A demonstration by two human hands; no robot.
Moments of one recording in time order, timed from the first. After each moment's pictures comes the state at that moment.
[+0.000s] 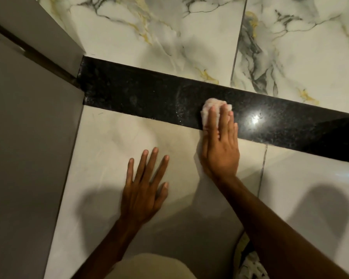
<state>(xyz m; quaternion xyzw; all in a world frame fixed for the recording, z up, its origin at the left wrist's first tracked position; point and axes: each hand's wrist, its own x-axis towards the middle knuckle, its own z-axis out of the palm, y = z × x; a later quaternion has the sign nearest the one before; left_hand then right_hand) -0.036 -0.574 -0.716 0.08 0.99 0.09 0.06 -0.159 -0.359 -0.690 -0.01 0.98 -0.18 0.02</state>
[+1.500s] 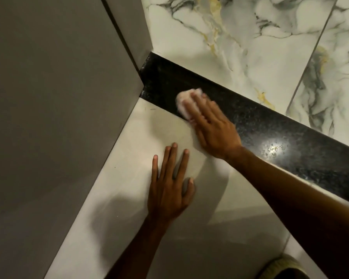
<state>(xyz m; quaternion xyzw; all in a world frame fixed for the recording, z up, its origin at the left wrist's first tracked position) -0.044 -0.575 -0.719 -0.09 0.98 0.15 0.00 -0.248 -0.464 -0.685 -0.38 0.91 -0.15 0.07</state>
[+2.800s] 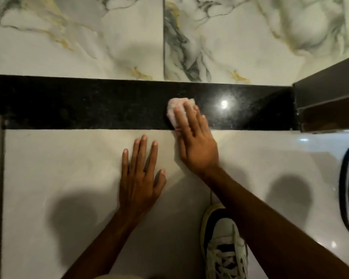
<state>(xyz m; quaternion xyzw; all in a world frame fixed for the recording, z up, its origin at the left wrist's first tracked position) -0.081 -0.465 -0.719 0.13 0.99 0.09 0.05 -0.153 -0.264 -0.690 -0.06 0.98 -0.20 0.00</state>
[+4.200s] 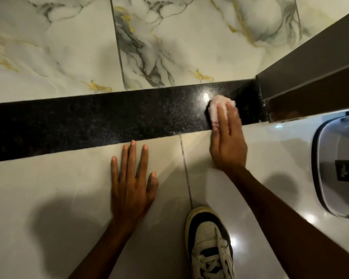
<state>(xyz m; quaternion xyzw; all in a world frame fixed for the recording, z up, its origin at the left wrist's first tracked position) -0.096 -0.417 -0.714 0.17 0.98 0.12 0.03 -0.128 -0.128 -0.698 0.15 0.98 -0.16 -0.04</state>
